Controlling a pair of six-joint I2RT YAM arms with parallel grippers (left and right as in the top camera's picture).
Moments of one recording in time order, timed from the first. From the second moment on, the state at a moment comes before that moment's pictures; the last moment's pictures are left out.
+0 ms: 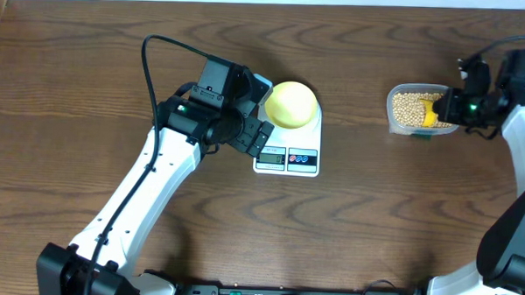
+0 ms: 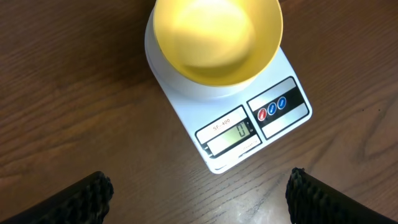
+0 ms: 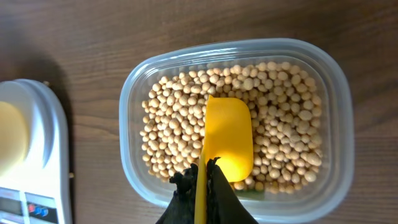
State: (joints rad) left arm -0.38 1.51 1.28 -0.85 0.17 0.15; right arm -0.29 1.76 1.33 -0.72 -0.44 -0.10
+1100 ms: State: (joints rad) left arm -0.38 1.51 1.28 -0.85 0.17 0.15; right arm -0.54 1.92 1.31 -0.74 -0.92 -0.14
